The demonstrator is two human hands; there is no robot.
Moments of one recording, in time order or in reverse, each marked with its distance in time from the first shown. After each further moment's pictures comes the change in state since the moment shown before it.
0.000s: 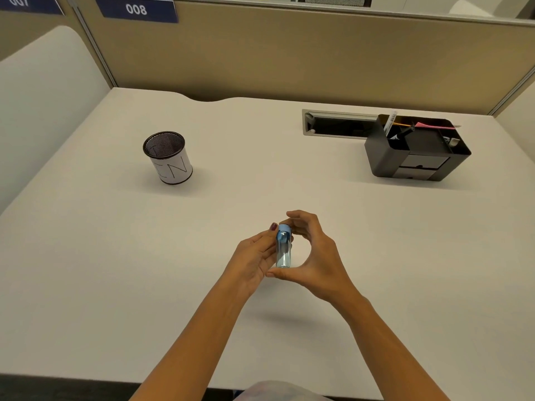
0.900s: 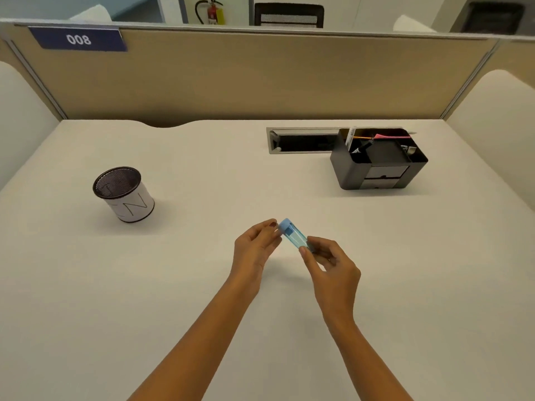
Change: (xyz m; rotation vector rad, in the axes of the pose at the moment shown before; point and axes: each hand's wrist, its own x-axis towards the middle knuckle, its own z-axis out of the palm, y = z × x) left_hand 0.051 0.011 0.065 0.194 0.075 0.143; right_hand 0.002 0.038 -0.027 0.094 0.711 0.238
